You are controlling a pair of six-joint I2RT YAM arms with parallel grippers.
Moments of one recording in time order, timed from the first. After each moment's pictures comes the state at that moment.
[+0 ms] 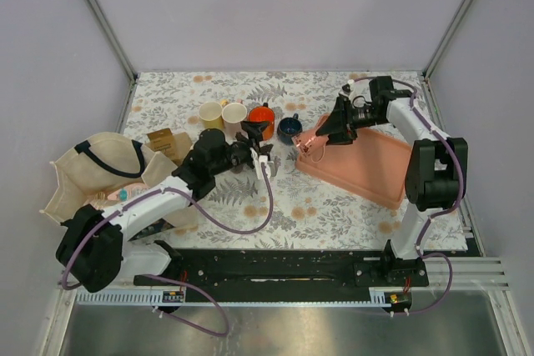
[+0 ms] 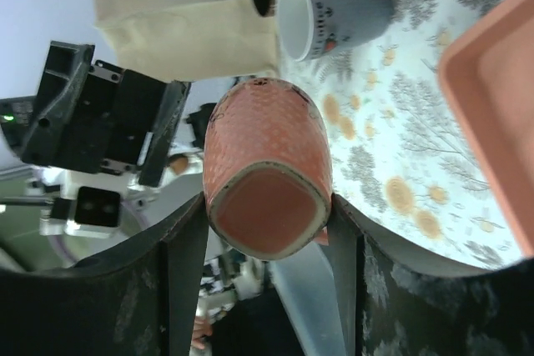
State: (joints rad) left arm -0.64 1.23 0.71 0.32 0.39 1.04; right arm 0.07 1.86 1.49 -0.91 -1.12 0.18
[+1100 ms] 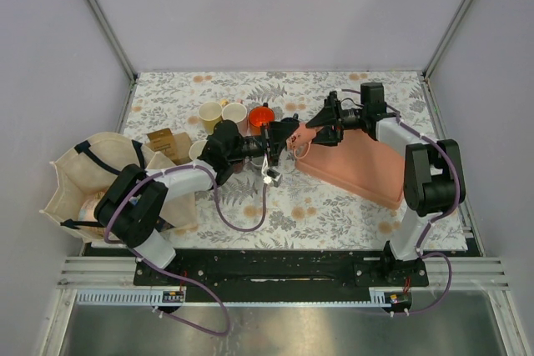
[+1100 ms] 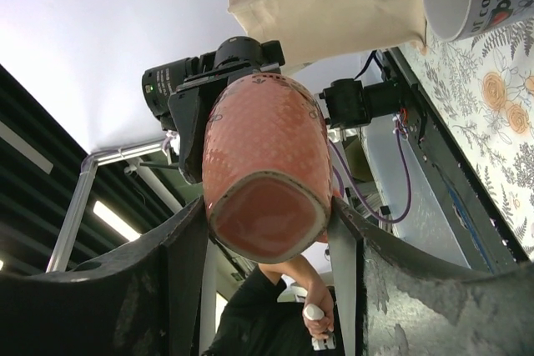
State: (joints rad) left arm -0.62 1.59 0.81 0.84 0.82 1.57; right arm 0.14 1.82 1.19 -0.01 -1.43 1.14
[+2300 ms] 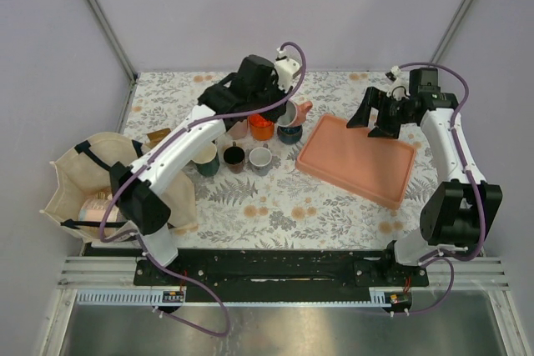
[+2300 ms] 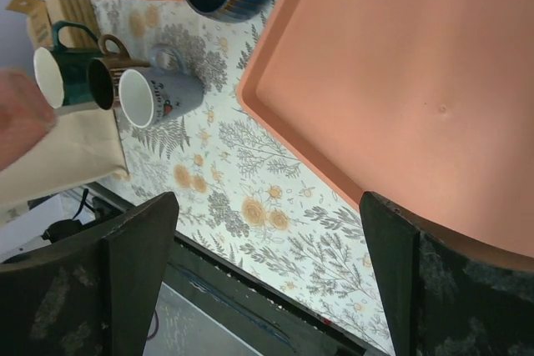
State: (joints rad) left arm -0.69 1.69 1.78 -0.63 0.08 0.12; right arm -0.07 1.55 1.44 -0.88 -0.62 0.21
